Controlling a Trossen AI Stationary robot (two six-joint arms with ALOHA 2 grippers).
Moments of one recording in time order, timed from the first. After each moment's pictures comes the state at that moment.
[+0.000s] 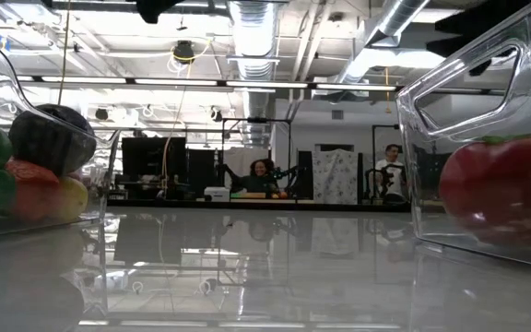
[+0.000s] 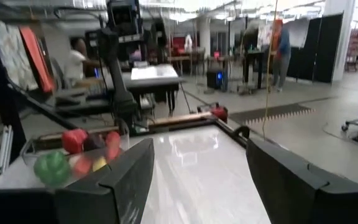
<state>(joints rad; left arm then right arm) 0.19 0.79 0.66 0.24 0.05 0.10 -0.04 0.19 0.34 -0.09 0.23 0.03</state>
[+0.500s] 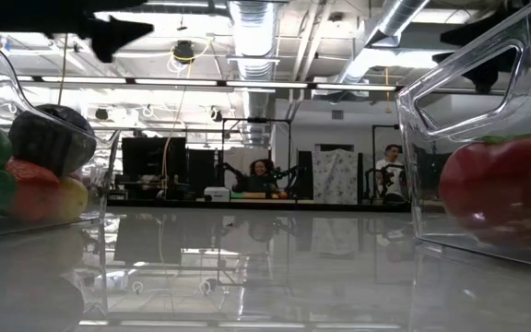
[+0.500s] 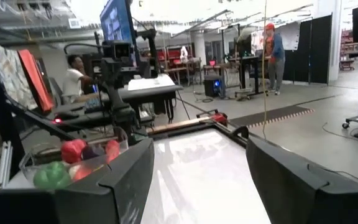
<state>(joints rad) 0.19 0.42 0.34 0.23 -0.06 -0.07 -0.04 0.02 0.22 -0.08 0.26 0.08</state>
